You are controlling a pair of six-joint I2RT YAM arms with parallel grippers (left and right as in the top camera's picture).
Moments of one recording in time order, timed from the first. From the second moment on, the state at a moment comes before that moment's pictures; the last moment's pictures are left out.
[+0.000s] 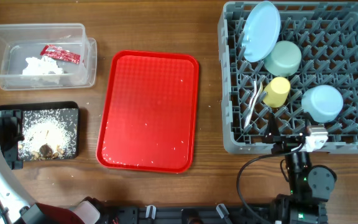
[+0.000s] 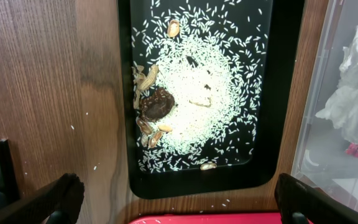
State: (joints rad) left arm 0.77 1.37 1.22 -1.17 0.00 -0.87; right arm -0.20 0.02 0.01 0.01 -0.22 0.10
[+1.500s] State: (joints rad) left arm 0.77 1.37 1.22 -1.17 0.00 -0.87; right arm -0.18 0.02 0.01 0.00 -0.10 -0.05
